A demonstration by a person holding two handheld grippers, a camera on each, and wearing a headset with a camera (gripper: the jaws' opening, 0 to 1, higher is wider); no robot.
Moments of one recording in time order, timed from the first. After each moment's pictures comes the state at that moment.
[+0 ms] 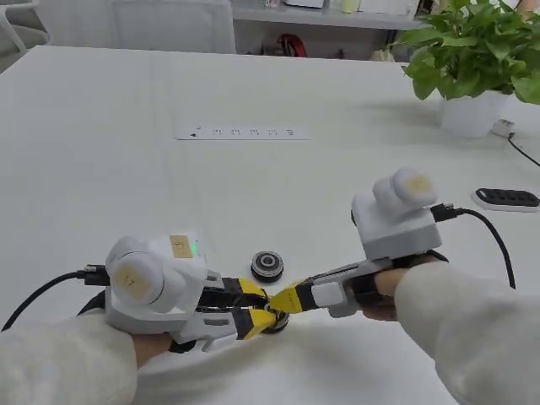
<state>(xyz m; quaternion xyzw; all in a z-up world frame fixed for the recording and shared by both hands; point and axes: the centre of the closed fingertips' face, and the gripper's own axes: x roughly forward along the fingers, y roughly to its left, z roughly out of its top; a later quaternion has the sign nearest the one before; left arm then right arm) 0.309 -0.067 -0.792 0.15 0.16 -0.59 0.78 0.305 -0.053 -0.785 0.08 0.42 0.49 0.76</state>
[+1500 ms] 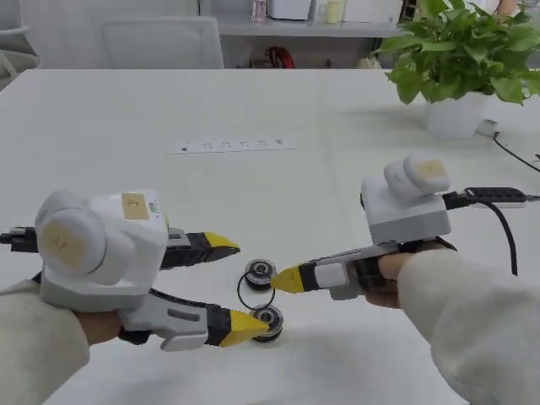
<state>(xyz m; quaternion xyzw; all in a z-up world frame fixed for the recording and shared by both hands) 0.296 -0.042 -0.721 0.19 0.14 -0.59 0.78 0.321 -0.058 -0.746 0.11 0.36 0.47 0.80</state>
